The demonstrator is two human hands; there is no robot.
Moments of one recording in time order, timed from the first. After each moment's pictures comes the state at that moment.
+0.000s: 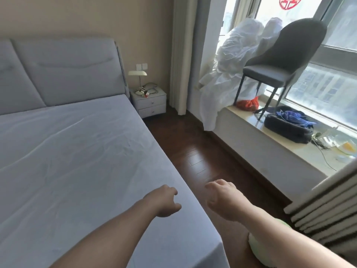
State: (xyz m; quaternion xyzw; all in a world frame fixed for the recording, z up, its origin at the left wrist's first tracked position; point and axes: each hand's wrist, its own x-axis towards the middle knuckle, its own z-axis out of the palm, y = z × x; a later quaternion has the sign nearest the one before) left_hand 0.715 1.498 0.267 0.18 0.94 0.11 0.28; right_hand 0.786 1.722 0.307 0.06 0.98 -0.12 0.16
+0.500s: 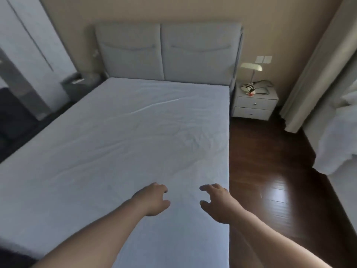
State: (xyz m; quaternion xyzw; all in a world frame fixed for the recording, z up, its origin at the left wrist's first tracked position) left_hand 0.655 1.502 0.251 -0.22 0.92 0.18 0.26; right_hand 0.533 1.725 0.226 -0.30 0.91 -0.15 0.25
